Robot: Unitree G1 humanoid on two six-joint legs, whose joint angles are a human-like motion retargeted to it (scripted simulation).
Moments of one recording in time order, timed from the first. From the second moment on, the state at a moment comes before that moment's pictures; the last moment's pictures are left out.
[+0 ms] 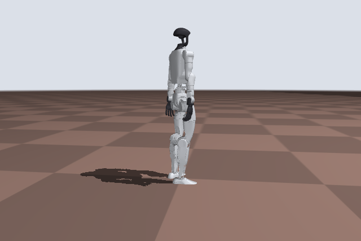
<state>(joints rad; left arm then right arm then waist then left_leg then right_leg) 0.05 0.11 0.04 1.56 0.18 -0.01 -0.22 0.02 -0.14 0.09 1.55 -0.56 0.05 0.11 0.10 0.02 0.01 0.06 0.03 0.45 0.03 -0.08 0.00 0.06 -0.05 -0.39 0.01 -0.05 0.04</state>
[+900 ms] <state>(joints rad) 0.05 0.11 0.08 1.60 0.14 0.02 -0.23 0.00 -0.12 0.13 1.52 -0.55 0.04 0.18 0.04 0.02 -0.01 0.09 0.03 0.43 0.02 -0.10 0.00 0.07 -0.06 -0.42 0.03 -0.06 0.05</state>
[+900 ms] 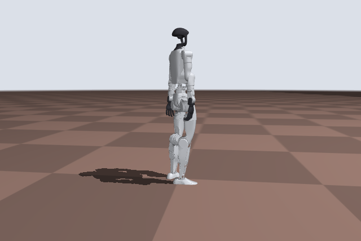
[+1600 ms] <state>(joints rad) 0.05 0.11 0.08 1.60 0.14 0.02 -0.23 0.00 -0.12 0.14 1.52 -0.58 0.03 0.17 0.04 0.02 -0.02 0.09 0.03 0.43 0.02 -0.10 0.00 0.07 -0.05 -0.42 0.03 -0.07 0.04</state>
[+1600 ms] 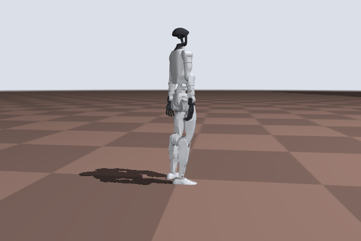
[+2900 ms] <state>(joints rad) 0.05 0.11 0.07 1.60 0.15 0.02 -0.23 0.00 -0.13 0.14 1.52 -0.59 0.02 0.17 0.05 0.03 -0.02 0.09 0.03 0.44 0.02 -0.10 0.00 0.07 -0.05 -0.41 0.03 -0.07 0.04</state>
